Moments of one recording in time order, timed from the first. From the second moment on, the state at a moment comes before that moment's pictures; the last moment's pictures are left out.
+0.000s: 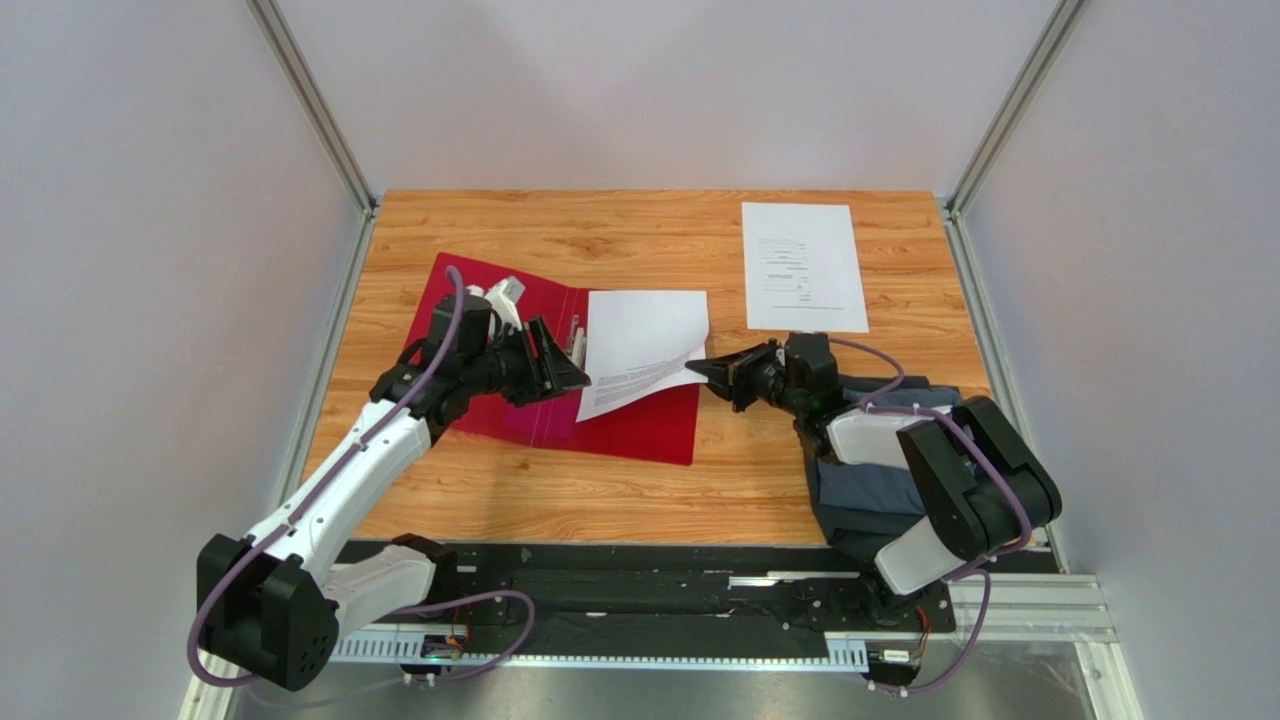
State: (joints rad) left arm -0.35 1.08 0.83 -0.42 0.41 -0.70; right arm 0.42 1.55 0.51 0.68 -0.38 1.74
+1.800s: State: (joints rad) left arm -0.34 1.08 0.79 -0.40 0.42 -0.70; right arm 0.44 1.61 0.53 0.76 -0.50 1.68
